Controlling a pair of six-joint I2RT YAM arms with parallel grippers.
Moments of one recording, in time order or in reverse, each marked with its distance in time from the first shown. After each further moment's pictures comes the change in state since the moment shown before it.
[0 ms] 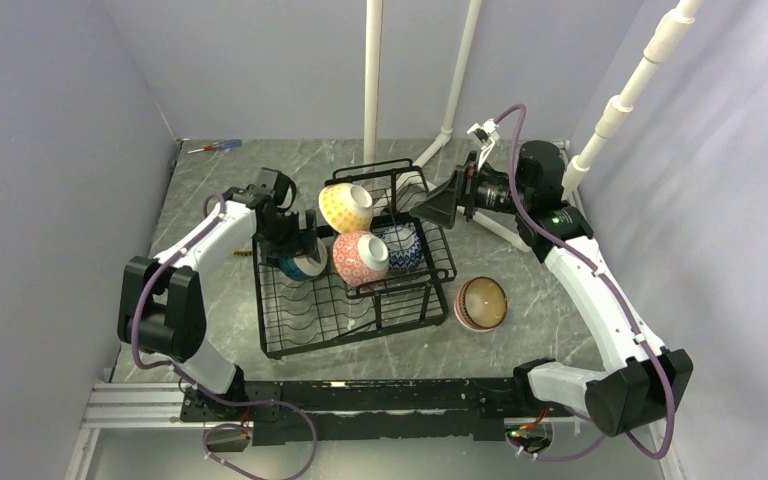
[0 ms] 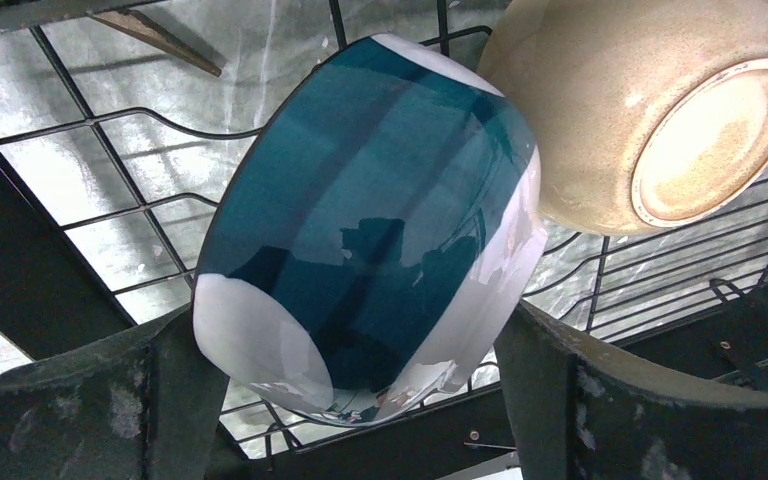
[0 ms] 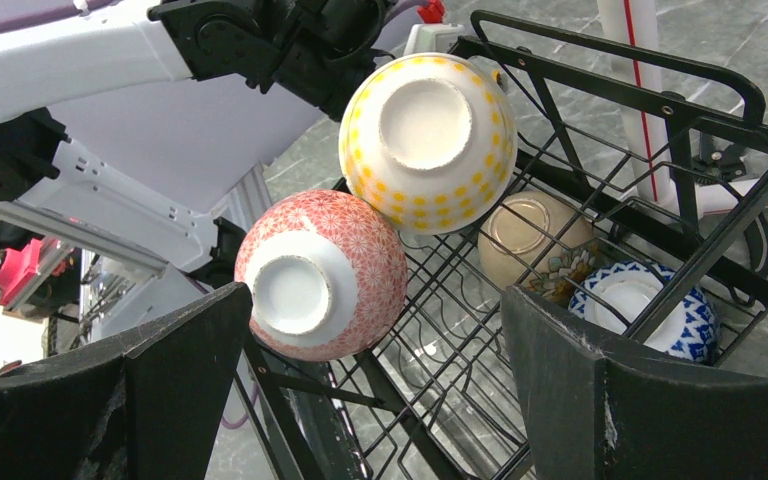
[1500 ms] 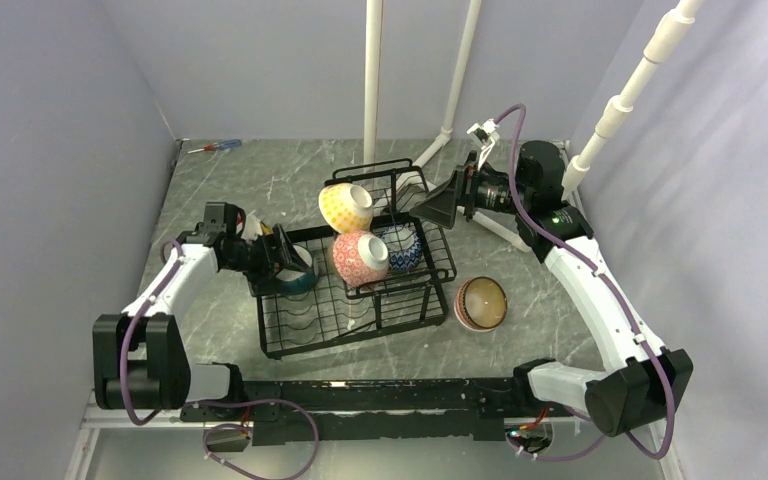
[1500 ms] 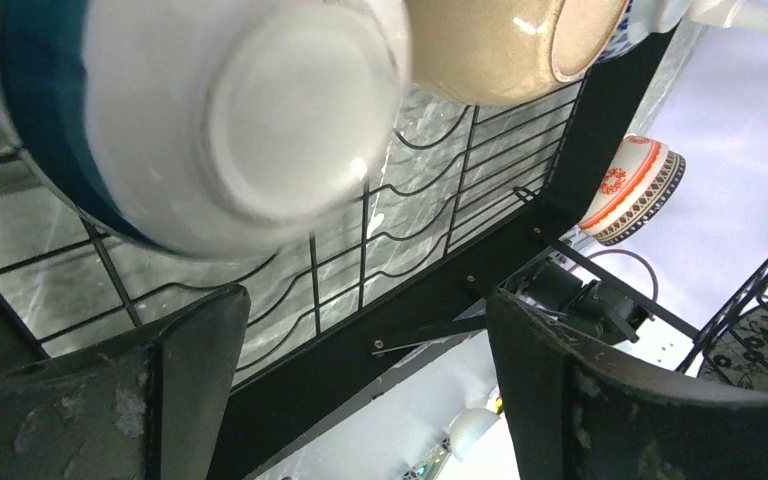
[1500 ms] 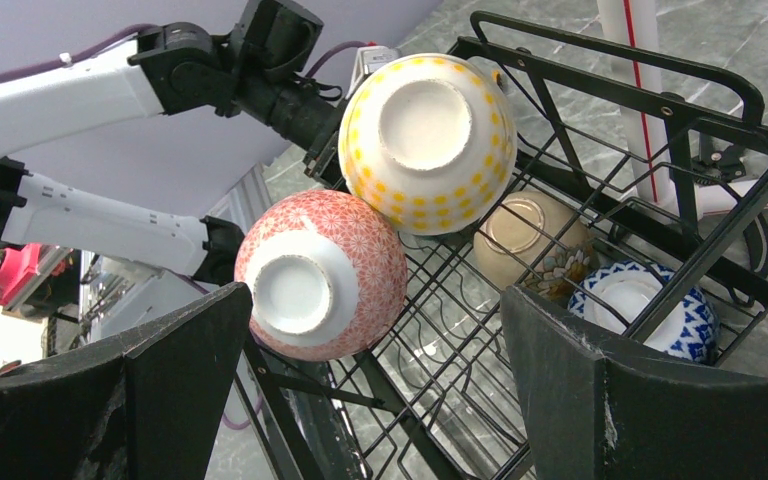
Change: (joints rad) left arm 0.263 -0.267 -0.359 0.164 0.510 -0.112; right arm 0.000 0.000 0.000 0.001 0.000 0.000
